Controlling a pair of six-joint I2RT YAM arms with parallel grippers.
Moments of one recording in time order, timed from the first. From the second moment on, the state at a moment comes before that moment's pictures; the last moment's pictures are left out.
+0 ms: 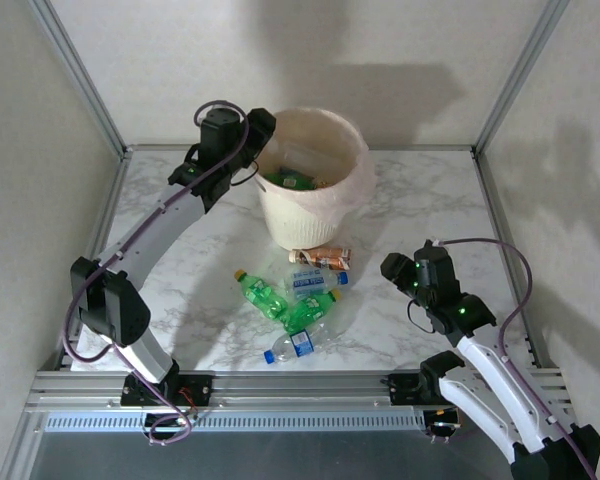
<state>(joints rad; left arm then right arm) -0.42 1.67 1.61 -0.21 -0.08 -1.12 0.43 0.70 0.59 -0.59 0.11 0.85</state>
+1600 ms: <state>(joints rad) -0.44 1.10 0.59 -0.32 -0.17 -1.07 0.88 0.95 0.56 -0.42 0.19 0.94</state>
